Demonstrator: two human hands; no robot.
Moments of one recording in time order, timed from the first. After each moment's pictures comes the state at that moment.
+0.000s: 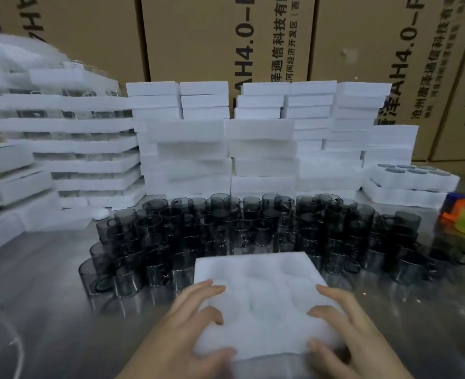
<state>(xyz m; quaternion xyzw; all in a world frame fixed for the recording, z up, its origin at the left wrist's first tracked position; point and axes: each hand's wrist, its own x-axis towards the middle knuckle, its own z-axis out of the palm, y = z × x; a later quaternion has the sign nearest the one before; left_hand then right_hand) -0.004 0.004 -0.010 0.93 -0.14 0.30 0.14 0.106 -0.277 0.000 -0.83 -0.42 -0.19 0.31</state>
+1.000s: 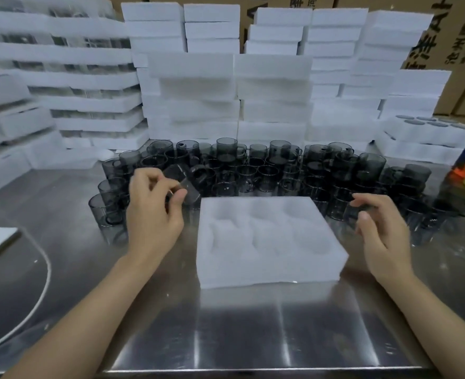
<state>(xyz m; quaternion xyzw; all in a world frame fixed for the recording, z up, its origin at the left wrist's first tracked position) 0.023 0.031 0.032 0.83 0.12 0.52 0.17 0.171 -0.286 0.009 -0.73 -0.34 -0.27 0.53</state>
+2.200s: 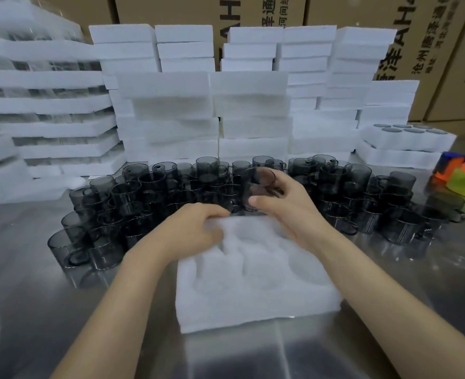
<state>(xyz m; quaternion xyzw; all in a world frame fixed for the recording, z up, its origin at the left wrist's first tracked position) 0.087 0.008 0.069 0.96 0.03 0.07 0.28 0.197 -0.165 0.057 -0.60 -0.30 0.09 0.74</state>
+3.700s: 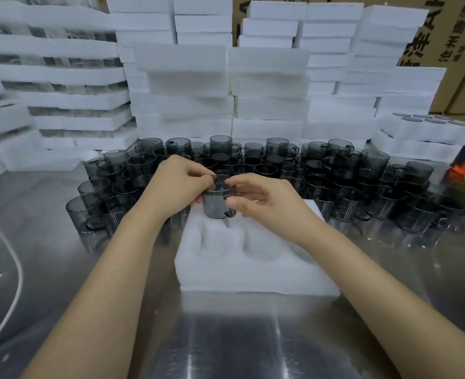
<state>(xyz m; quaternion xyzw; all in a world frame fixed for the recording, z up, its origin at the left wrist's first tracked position) 0.076 0.033 0.075 0.87 0.12 0.23 0.43 0.145 -0.149 0.056 -0.75 -0.43 0.05 0.50</state>
